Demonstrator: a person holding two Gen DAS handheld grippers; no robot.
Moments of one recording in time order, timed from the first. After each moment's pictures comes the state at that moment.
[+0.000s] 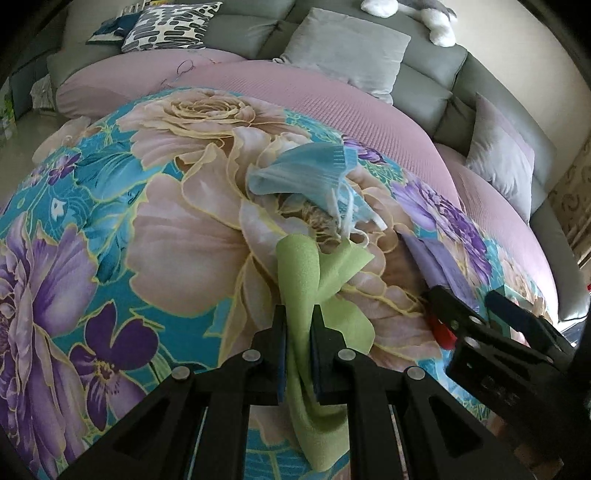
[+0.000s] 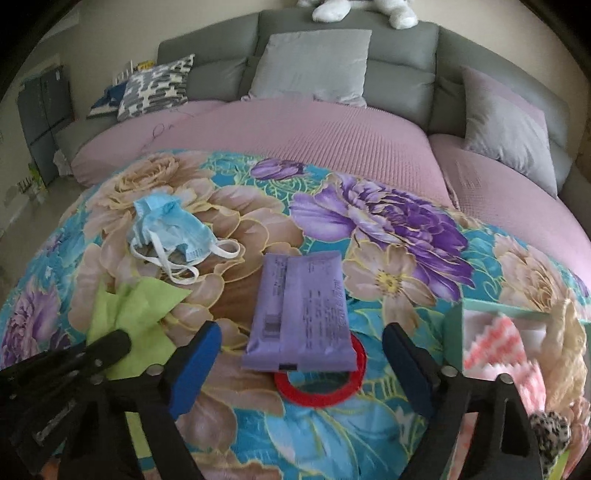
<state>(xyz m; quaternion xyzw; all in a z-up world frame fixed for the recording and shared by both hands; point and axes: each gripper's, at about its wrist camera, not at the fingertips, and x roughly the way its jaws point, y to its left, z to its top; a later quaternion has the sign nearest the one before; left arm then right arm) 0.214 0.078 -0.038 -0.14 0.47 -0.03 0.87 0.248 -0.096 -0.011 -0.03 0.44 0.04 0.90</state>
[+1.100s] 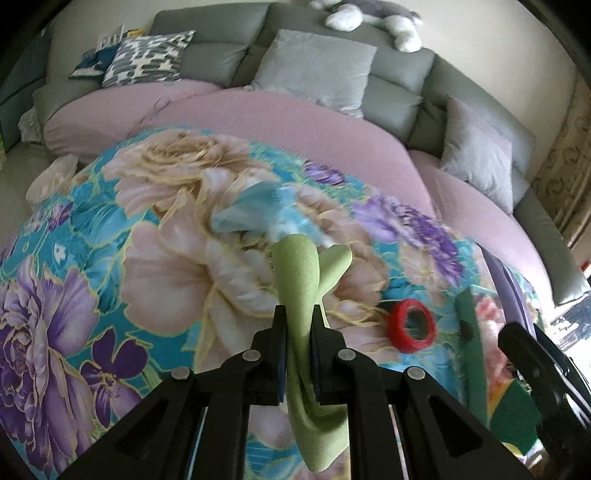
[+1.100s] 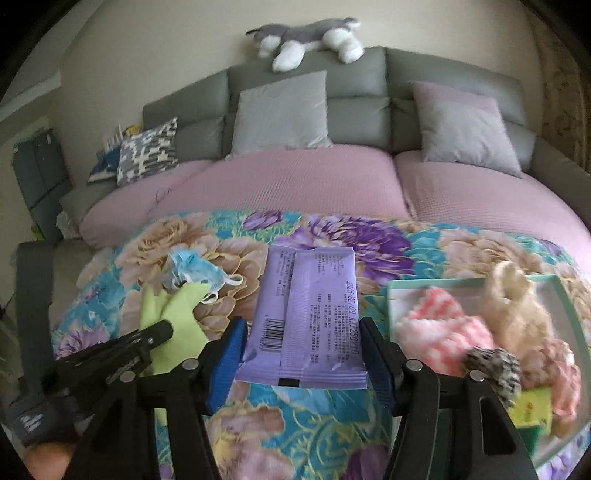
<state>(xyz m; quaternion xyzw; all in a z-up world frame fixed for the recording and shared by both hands) 0.202 0.050 0.005 -0.11 0.43 -0.07 0.90 0.155 -0.140 0.056 0.06 0.36 0.01 0.93</state>
